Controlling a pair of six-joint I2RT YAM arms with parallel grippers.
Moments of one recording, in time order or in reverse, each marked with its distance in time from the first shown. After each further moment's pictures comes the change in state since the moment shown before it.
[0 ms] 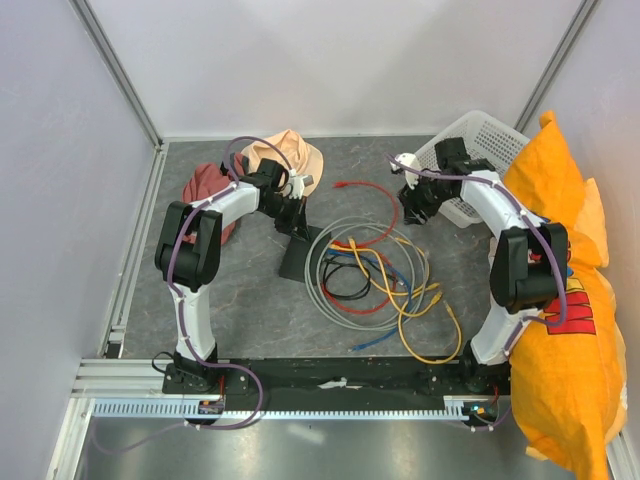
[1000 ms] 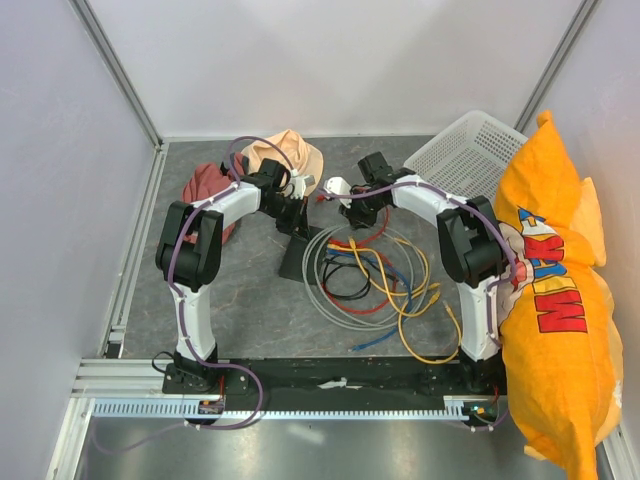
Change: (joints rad) left arm -0.008 0.002 0.003 0.001 0.000 0.000; right arm 0.323 0.311 0.173 0.197 0.025 -0.092
